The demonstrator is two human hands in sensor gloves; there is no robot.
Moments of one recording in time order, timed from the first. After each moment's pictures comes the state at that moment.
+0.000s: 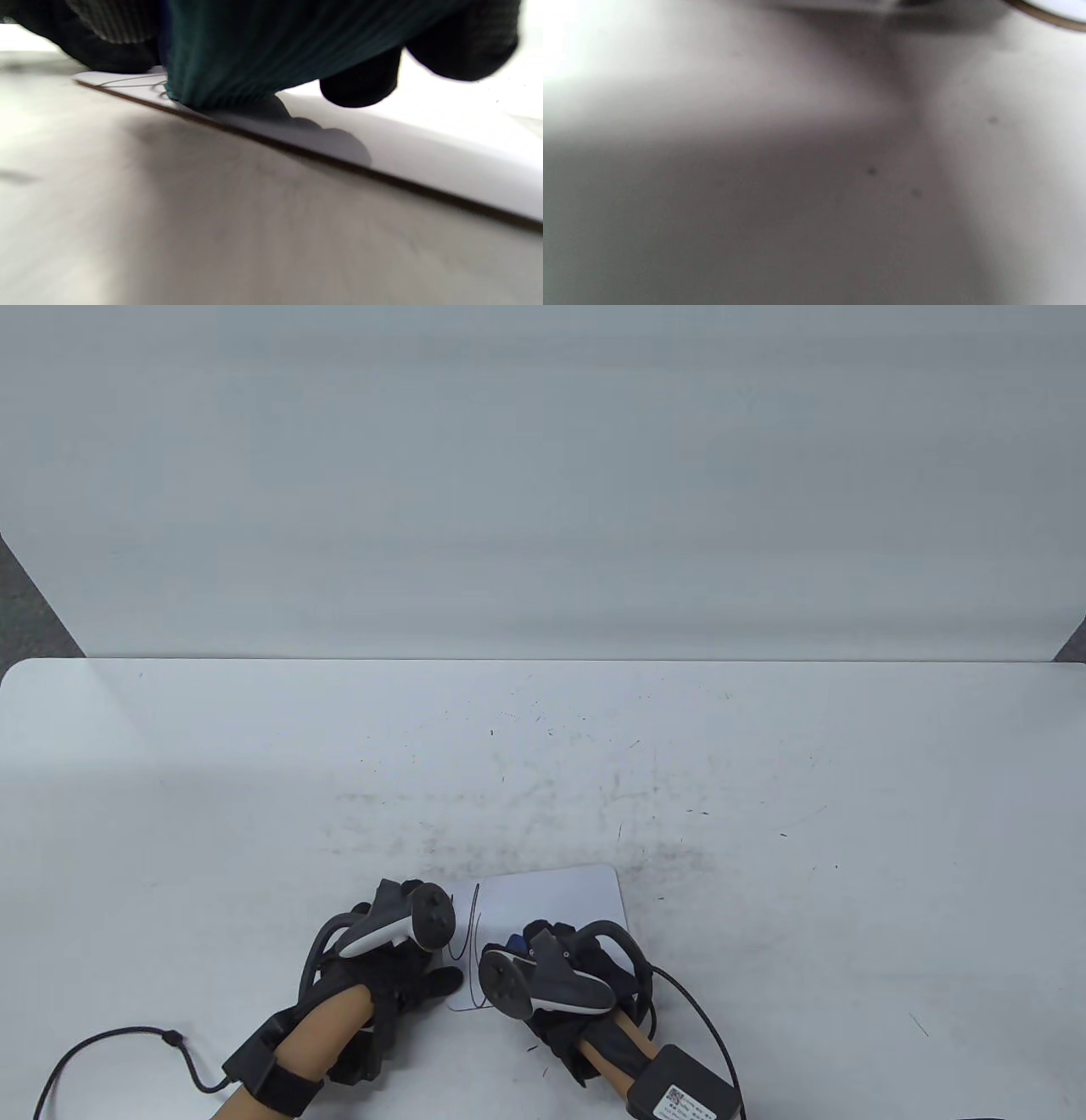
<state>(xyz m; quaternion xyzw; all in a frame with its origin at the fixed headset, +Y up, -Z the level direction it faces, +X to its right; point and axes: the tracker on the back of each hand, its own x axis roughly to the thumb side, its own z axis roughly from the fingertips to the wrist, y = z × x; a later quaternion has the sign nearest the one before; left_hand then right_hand) -0.193 -0.797 -0.337 -0.35 -0.10 0.00 0.93 -0.016 -0.756 -0.281 -0.28 -0.06 -0.96 0.05</state>
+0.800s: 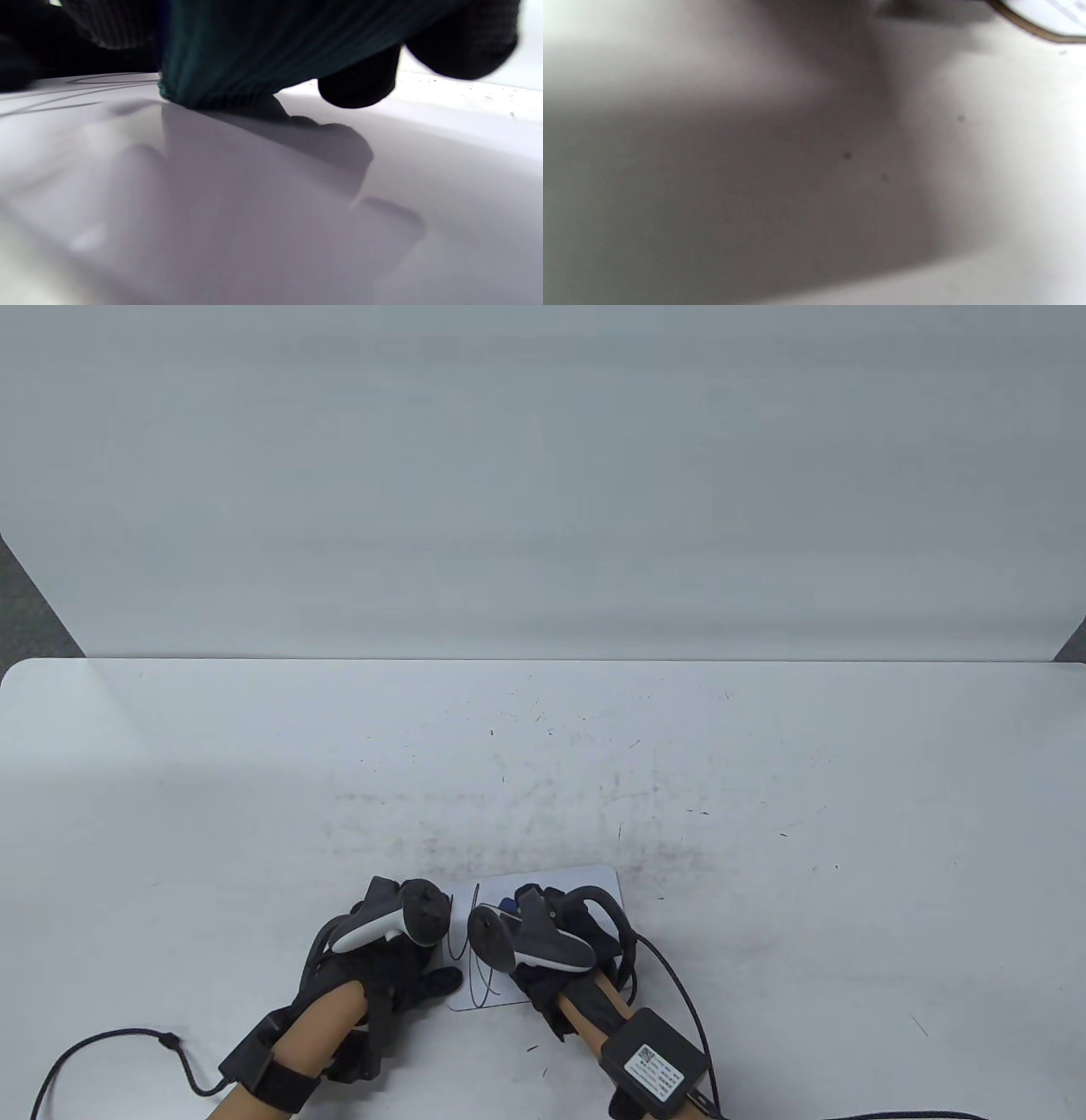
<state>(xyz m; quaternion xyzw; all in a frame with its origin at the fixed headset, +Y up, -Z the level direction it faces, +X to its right) -0.198 -0.800 -0.339 -0.38 -0.11 0.05 0.92 -0.038 -0.755 -0.349 -0.23 -0.03 -0.97 0.05</state>
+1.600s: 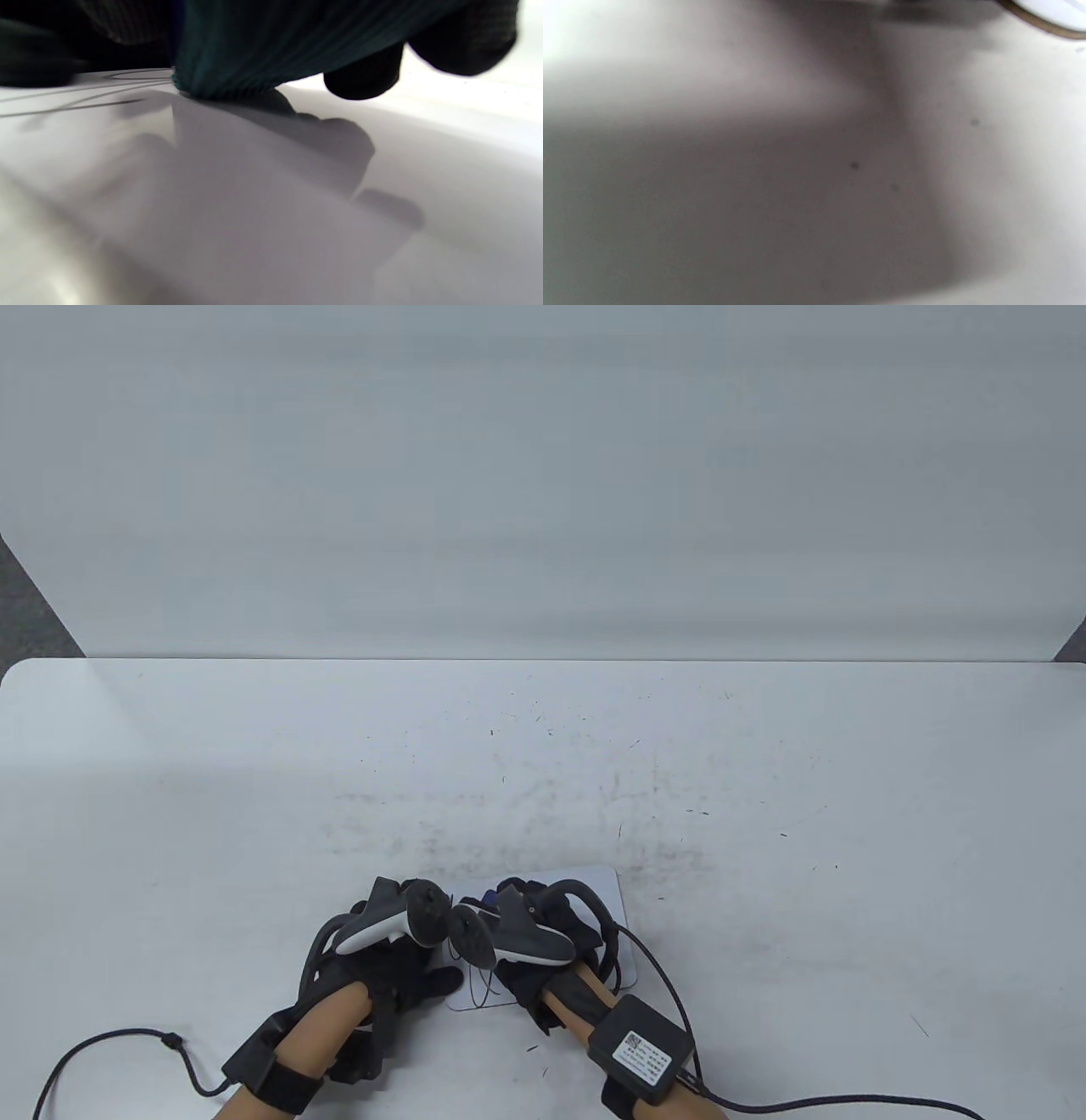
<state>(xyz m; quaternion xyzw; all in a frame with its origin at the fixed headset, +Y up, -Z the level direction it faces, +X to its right) -0.196 -0.797 -0.339 -0.37 -0.10 0.03 0.92 -0.045 -0.755 -0.320 -0.27 -0.06 -0.96 0.05</state>
